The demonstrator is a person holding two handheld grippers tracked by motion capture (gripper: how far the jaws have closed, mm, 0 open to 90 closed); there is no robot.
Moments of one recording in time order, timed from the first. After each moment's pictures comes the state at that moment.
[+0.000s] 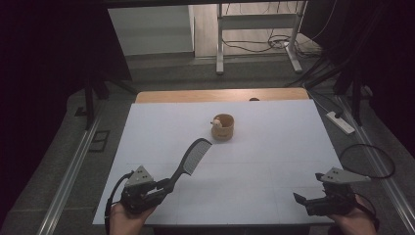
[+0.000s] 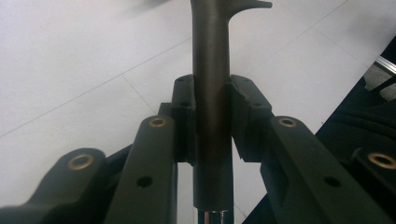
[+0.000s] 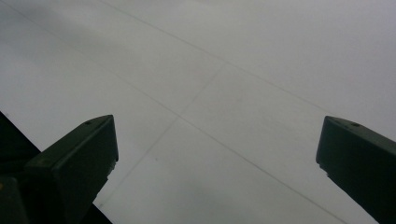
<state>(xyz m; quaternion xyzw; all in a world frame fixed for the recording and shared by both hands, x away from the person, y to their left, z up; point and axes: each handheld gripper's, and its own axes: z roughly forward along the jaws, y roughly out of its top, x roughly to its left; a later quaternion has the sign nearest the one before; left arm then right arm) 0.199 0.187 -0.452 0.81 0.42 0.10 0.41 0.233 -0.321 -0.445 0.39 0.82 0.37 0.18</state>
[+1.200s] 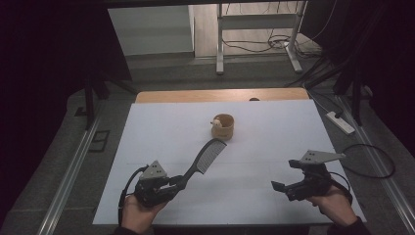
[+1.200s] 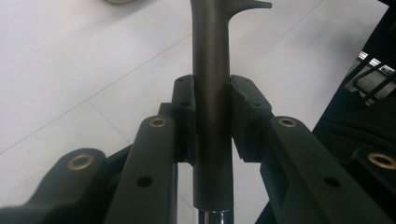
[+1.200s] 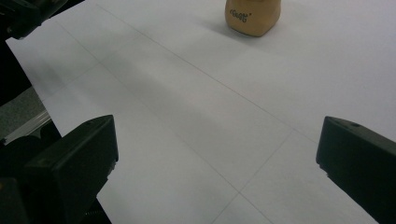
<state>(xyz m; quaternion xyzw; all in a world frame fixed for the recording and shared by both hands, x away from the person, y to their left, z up) 0.220 0.163 -0.455 0.82 0.38 0.08 0.41 0.270 -0.271 -0.428 0.34 0.83 0.42 0.09</state>
